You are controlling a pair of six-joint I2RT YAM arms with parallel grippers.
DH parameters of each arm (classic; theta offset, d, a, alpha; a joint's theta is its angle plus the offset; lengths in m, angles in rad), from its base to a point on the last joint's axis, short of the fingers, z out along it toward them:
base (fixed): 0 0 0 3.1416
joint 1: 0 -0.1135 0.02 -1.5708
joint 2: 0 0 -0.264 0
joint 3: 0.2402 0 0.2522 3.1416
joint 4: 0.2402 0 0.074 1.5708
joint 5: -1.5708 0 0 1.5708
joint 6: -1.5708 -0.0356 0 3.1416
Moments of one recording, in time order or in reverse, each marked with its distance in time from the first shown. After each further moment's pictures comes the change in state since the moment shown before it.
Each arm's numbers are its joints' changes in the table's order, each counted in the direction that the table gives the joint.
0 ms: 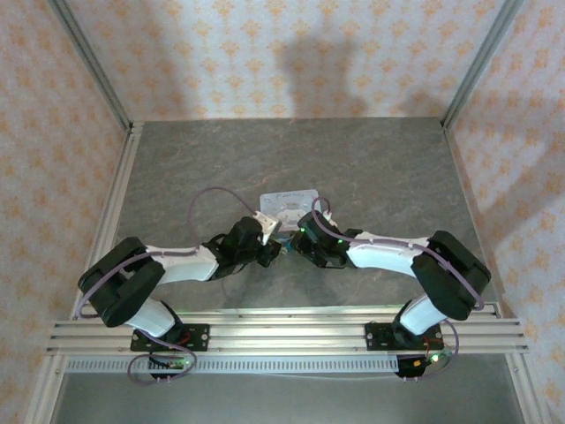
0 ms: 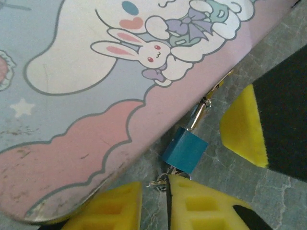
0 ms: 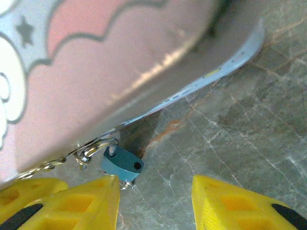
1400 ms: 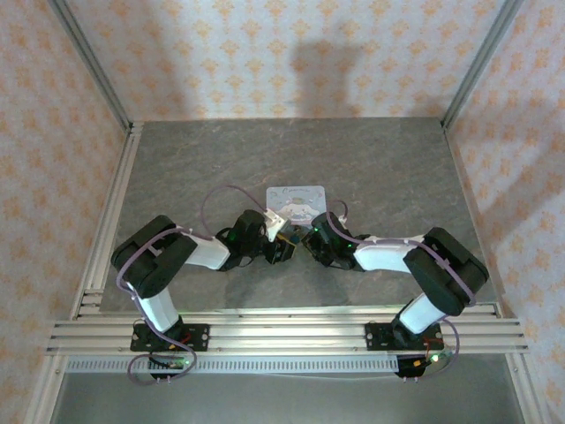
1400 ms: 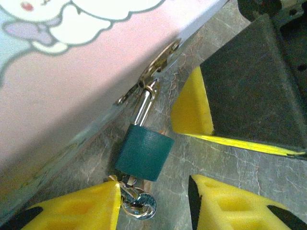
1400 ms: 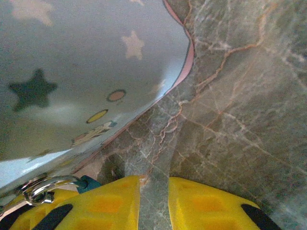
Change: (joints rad) left arm -0.066 -0.240 0.058 -0.240 -0.328 -0.037; right arm 0.100 -0.038 -0.145 -0.263 0.059 -0.180
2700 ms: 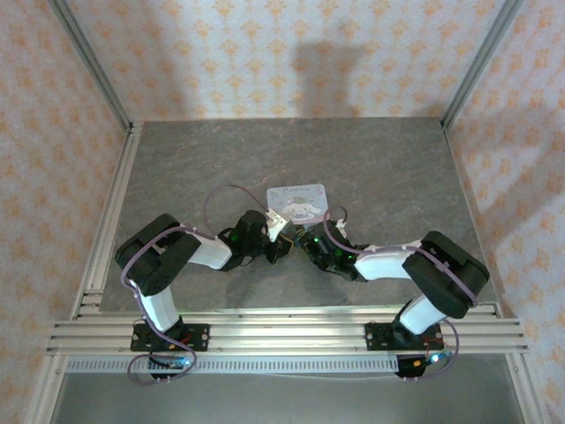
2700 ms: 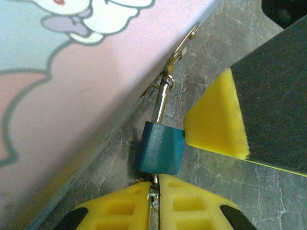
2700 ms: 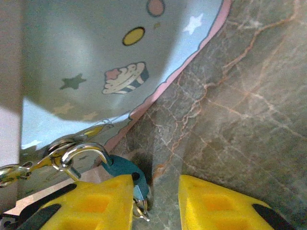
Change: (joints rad) left arm 0.007 -0.024 0.007 -0.015 0.041 -0.053; right arm -0.066 0.019 -0.088 -0.193 -0.099 -0.020
